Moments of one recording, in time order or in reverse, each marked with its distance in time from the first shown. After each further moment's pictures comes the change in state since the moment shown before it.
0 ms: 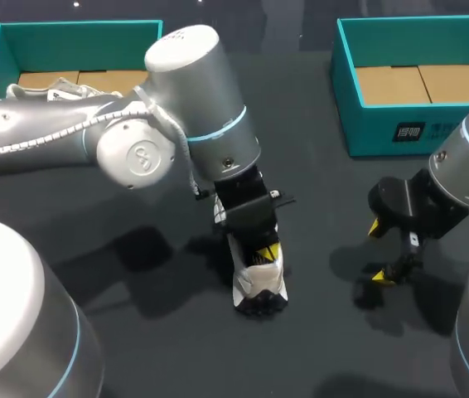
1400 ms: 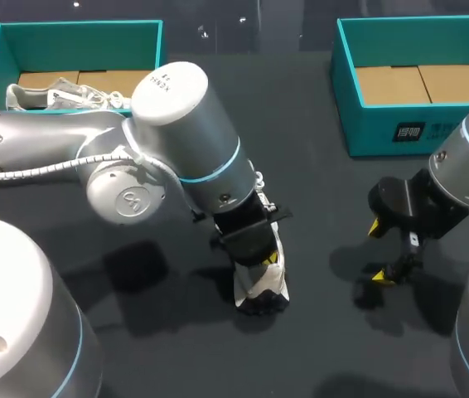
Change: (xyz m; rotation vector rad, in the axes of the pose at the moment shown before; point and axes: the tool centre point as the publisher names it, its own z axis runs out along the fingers) left arm 0.006 0.009 0.017 -0.186 -0.042 0.018; right arm 0.000 0.000 0.000 0.000 0.000 0.000
